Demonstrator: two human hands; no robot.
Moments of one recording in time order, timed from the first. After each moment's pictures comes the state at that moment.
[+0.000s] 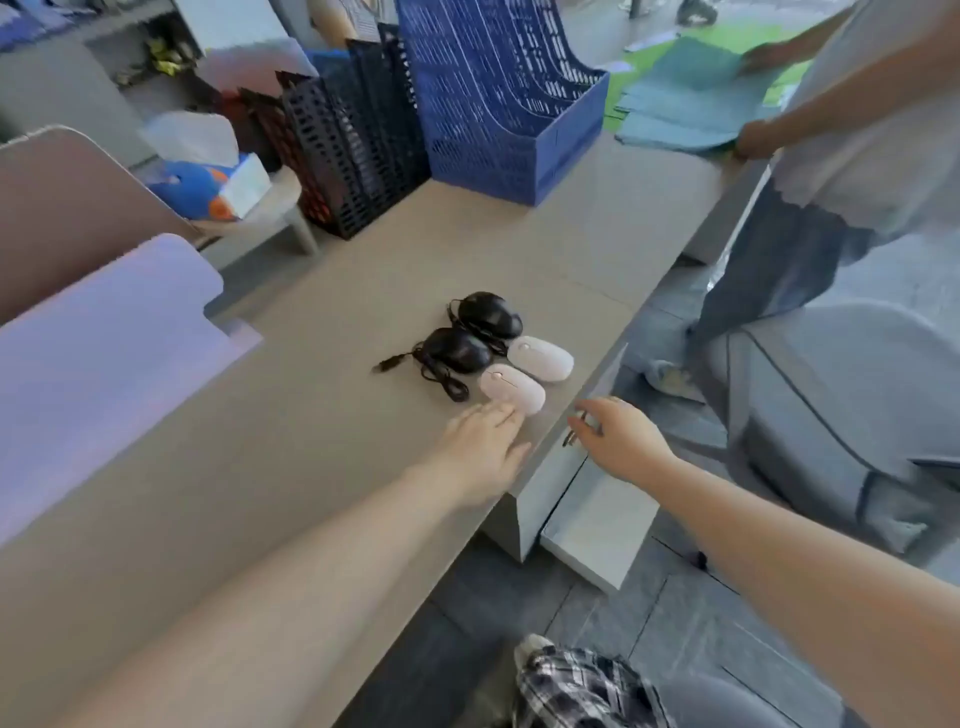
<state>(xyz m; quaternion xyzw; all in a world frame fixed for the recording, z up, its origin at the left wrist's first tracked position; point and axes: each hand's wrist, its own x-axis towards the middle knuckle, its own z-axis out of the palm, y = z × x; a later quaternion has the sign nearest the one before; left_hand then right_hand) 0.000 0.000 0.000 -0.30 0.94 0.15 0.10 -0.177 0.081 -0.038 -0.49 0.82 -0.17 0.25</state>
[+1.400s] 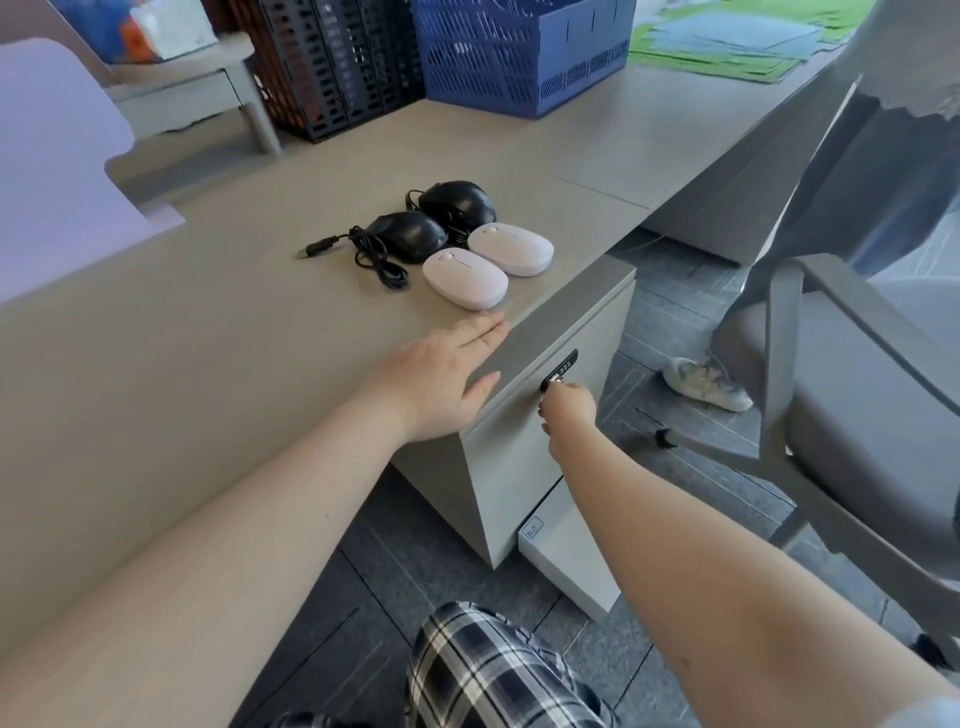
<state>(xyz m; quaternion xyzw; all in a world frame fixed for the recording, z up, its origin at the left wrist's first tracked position) -0.027 0.016 -0.134 -0.32 0.94 0.07 -0.05 -0.185 0.035 -0.254 -0.05 0.73 -0.51 0.46</state>
